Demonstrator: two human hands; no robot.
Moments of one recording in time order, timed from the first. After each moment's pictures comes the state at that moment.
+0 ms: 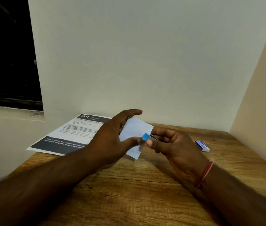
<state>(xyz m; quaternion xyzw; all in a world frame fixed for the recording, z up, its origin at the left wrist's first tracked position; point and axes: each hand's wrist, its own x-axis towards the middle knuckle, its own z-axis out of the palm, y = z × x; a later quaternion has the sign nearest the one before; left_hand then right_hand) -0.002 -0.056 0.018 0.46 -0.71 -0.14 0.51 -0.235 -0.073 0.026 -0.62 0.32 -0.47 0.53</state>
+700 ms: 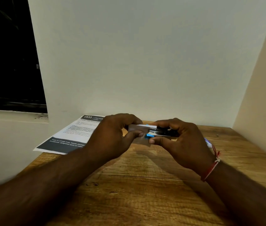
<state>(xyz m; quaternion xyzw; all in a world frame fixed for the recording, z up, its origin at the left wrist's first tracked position) 0.004 -0.059 0.024 0.44 -0.75 0.03 0.50 -0.245 -0.079 0.032 -0.79 0.35 -0.49 0.14</state>
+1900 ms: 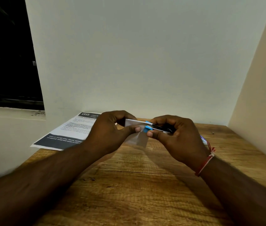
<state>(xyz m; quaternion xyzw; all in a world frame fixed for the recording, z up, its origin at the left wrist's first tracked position) 0.000 -0.057 0.024 0.48 -0.68 -0.11 0.54 -0.242 -0.081 0.029 -0.77 0.35 -0.50 0.19</state>
